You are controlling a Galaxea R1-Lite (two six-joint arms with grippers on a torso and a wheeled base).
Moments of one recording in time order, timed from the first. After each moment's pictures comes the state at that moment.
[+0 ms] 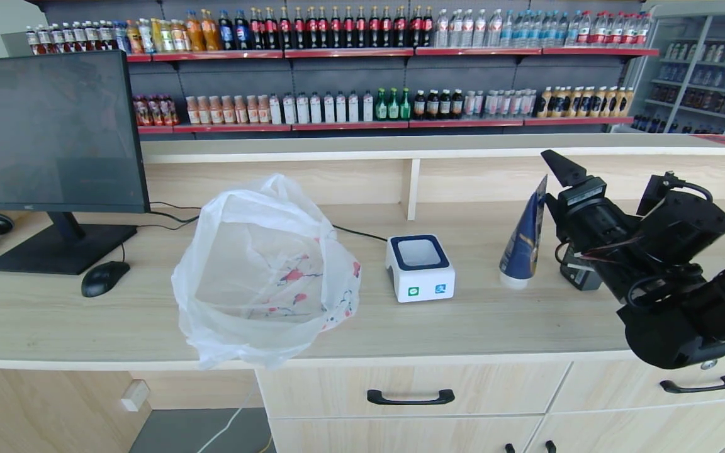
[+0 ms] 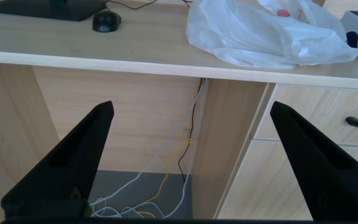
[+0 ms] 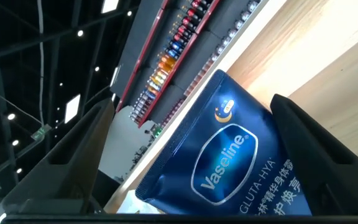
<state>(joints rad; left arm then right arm) 0.00 0.00 0.00 0.01 0.00 -0.01 0.17 2.02 -0.80 -1.57 0.00 1.02</state>
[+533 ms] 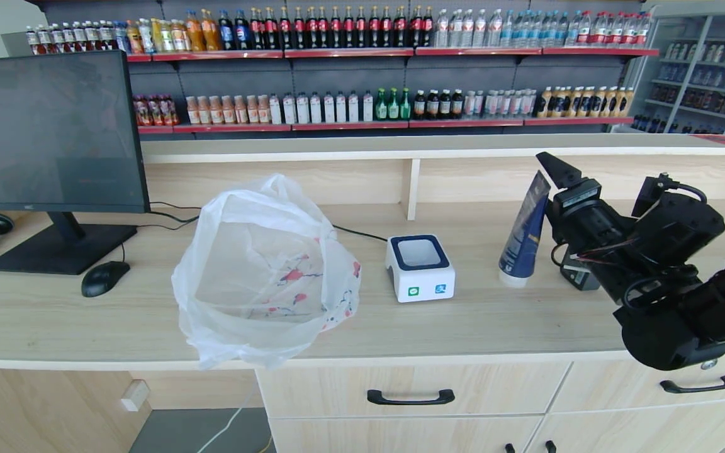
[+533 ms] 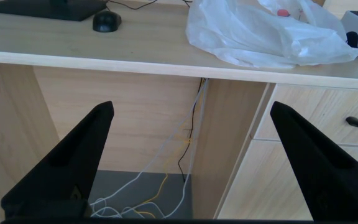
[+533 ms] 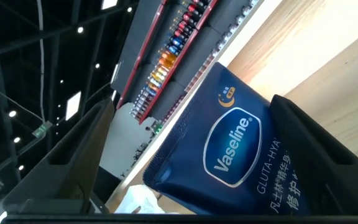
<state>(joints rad) 0.00 0.00 0.00 0.01 0.00 -0.01 0.17 2.03 -0.80 -1.57 0.00 1.02</state>
